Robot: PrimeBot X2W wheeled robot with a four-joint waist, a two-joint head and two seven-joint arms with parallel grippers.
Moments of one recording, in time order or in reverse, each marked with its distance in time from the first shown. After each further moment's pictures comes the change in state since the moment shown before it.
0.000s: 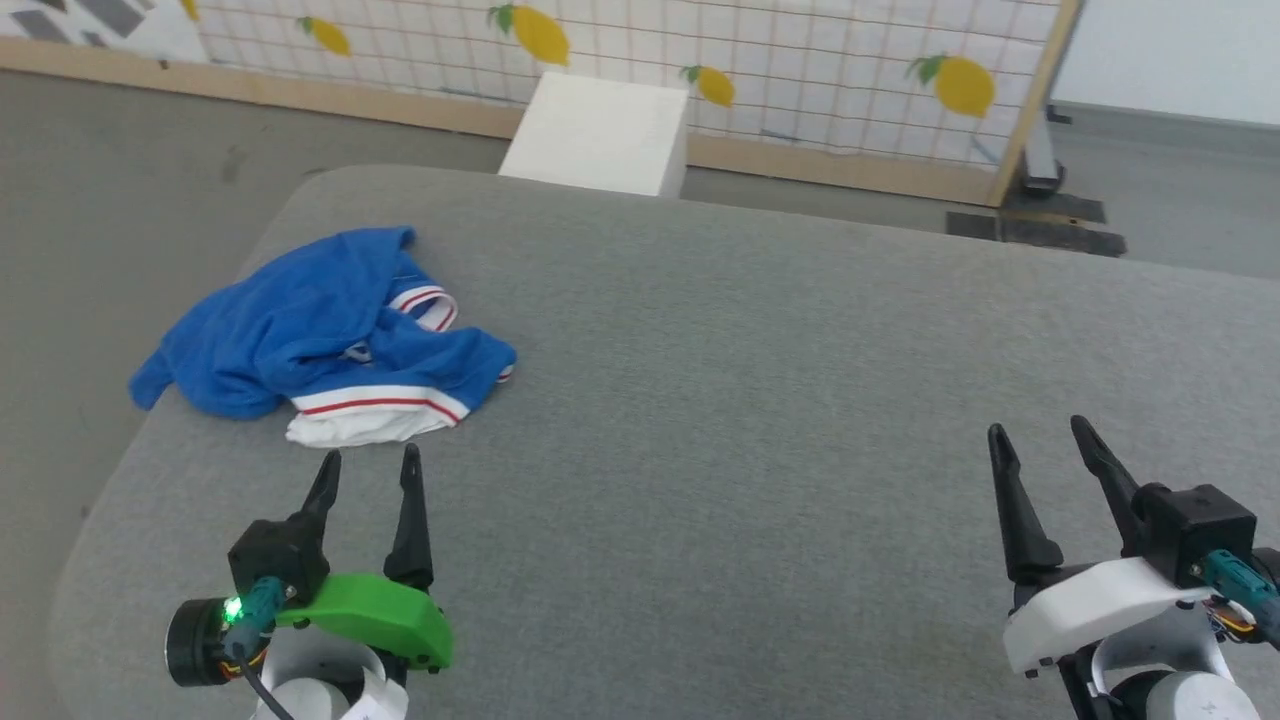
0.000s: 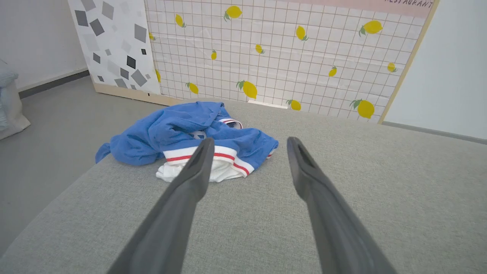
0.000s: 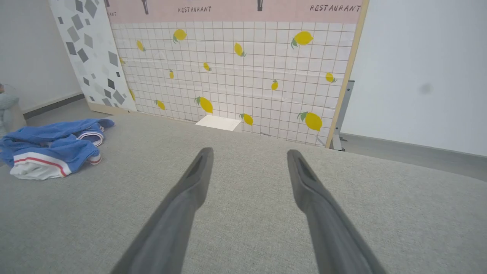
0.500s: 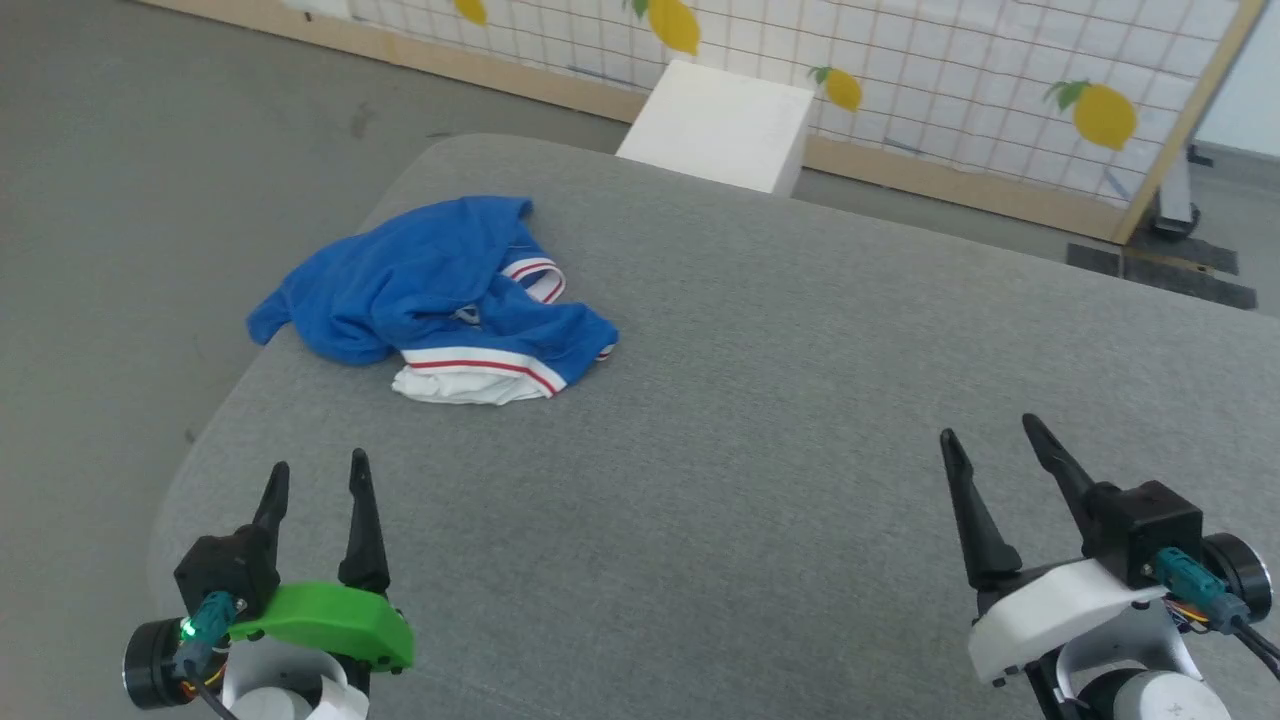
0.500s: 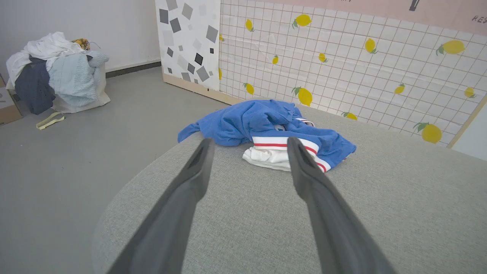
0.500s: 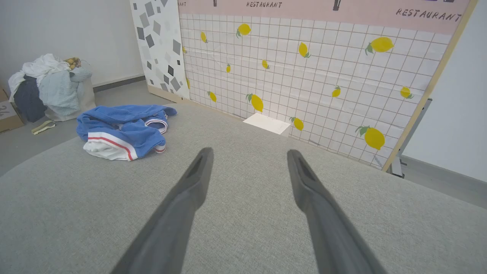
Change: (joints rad) left arm 0.005 0.000 0.078 0.017 -0.018 -0.001 -0.034; right arm 0.002 0.000 0.067 -0.028 -0.031 0.000 0.029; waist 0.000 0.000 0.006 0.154
